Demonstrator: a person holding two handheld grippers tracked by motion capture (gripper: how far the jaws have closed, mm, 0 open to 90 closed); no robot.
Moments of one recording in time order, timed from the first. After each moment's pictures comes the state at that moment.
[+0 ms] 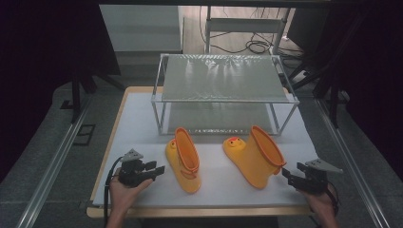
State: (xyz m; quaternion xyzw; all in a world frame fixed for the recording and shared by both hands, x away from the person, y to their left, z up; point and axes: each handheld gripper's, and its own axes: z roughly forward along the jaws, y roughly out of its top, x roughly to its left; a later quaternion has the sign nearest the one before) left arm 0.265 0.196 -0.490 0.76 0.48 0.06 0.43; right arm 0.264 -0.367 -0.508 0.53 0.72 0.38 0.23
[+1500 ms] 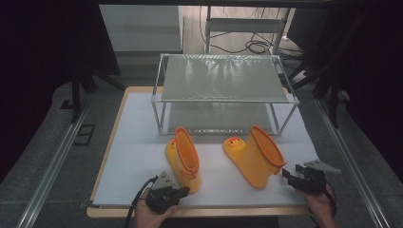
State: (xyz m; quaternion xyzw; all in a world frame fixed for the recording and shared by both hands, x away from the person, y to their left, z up) left arm 0.207 0.108 -0.499 0.81 0.39 0.04 0.43; right arm 0.267 -0.367 -0.518 0.54 0.72 0.37 0.23
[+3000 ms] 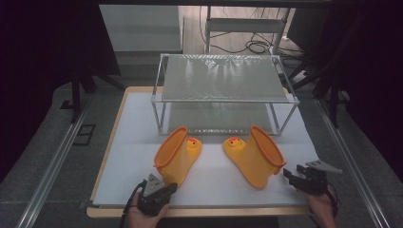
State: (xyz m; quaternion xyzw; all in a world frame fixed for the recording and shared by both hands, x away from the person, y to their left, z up) left arm 0.199 0.136 -0.507 0.77 0.45 0.14 0.42; right arm 0.267 -0.372 -0.519 0.55 0.71 0.37 0.23
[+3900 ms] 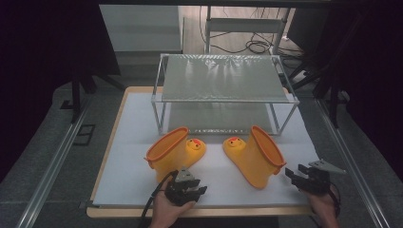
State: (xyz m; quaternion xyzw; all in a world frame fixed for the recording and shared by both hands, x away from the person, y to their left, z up) left arm 0.235 0.062 -0.508 0.83 0.38 0.04 0.41; right arm 0.265 -0.377 -0.515 0.55 0.71 0.38 0.23
